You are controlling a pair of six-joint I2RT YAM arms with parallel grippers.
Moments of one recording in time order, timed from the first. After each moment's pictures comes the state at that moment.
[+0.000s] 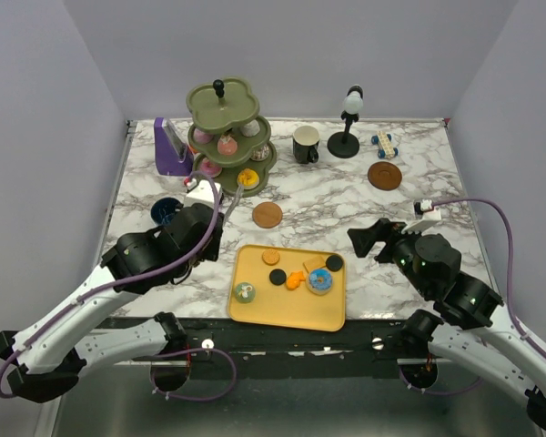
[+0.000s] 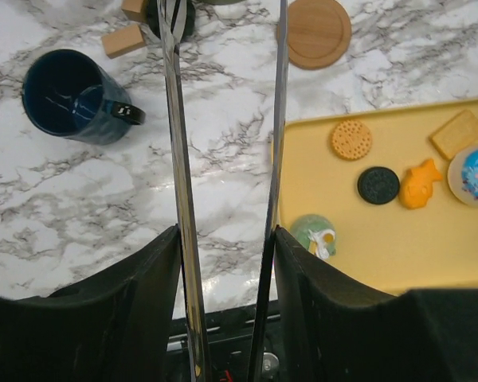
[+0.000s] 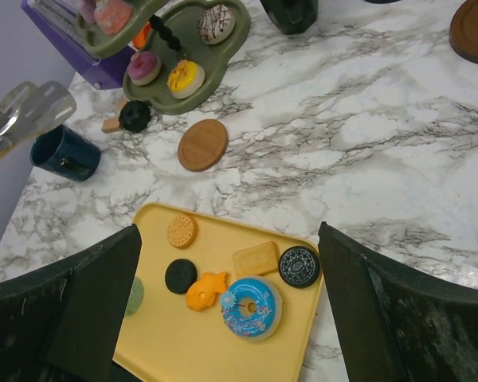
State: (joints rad) left arm -0.88 0.90 1.21 -1.12 -0.54 -0.43; right arm 0.82 0.49 0.67 -0.44 0.43 0.58
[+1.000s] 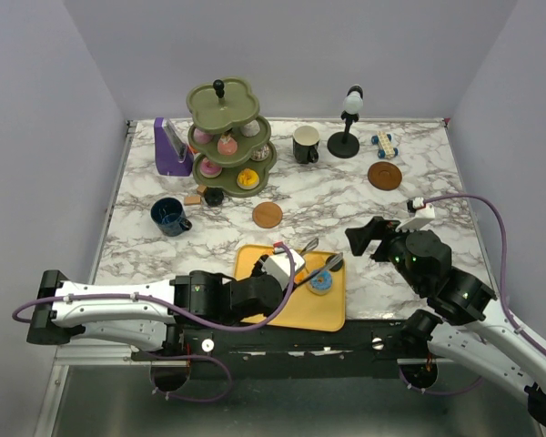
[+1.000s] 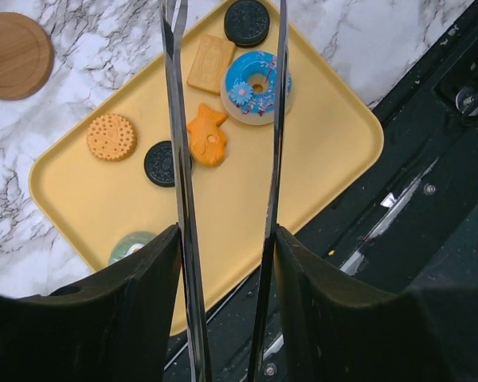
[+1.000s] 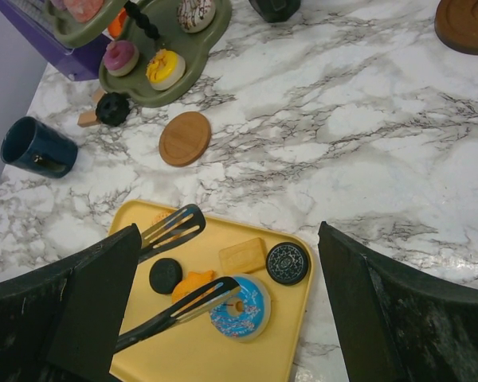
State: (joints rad) left arm -1.50 1.01 0.90 -0.64 -0.51 -0.46; right arm 0.82 0.56 0.67 -0.44 0.46 0.58
